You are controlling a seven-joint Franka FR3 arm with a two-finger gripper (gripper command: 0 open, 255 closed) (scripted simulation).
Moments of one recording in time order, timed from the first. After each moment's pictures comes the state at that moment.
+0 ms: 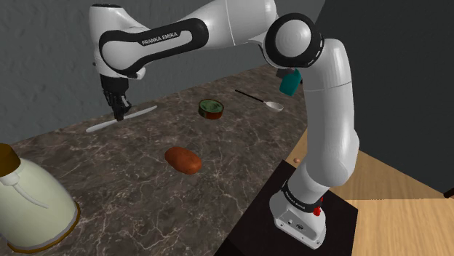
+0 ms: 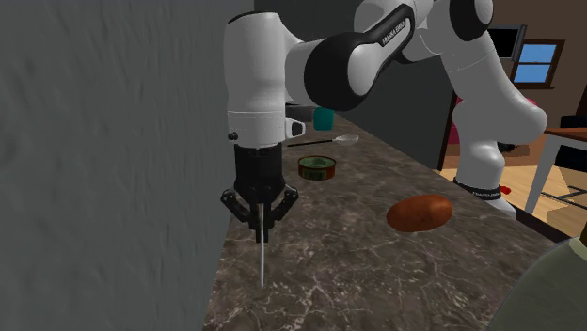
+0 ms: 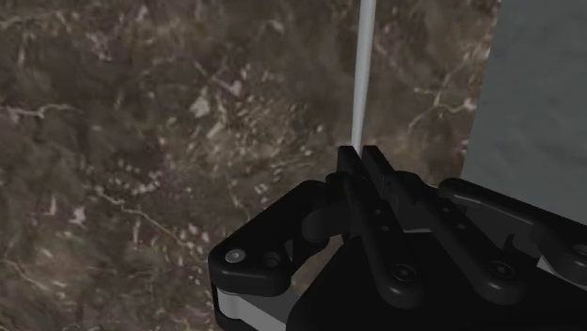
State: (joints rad) arm 0.01 0.61 0.52 -1.50 -0.28 2.05 2.11
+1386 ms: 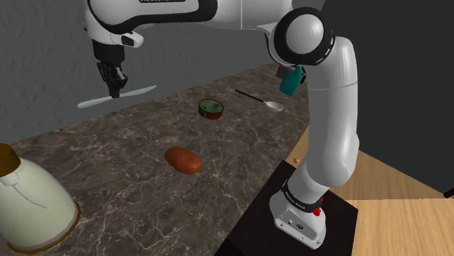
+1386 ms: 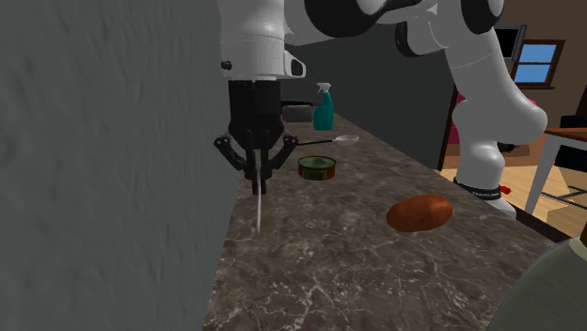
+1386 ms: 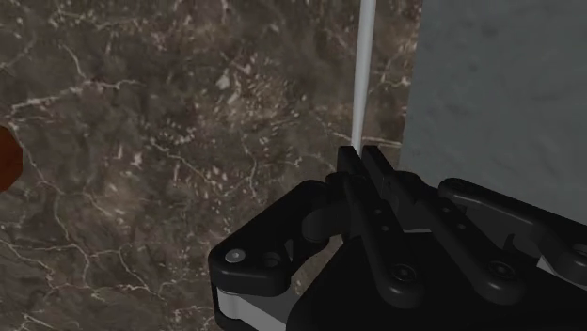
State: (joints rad) arm 0.02 0.55 0.55 -1.34 -0.24 1.85 2.09
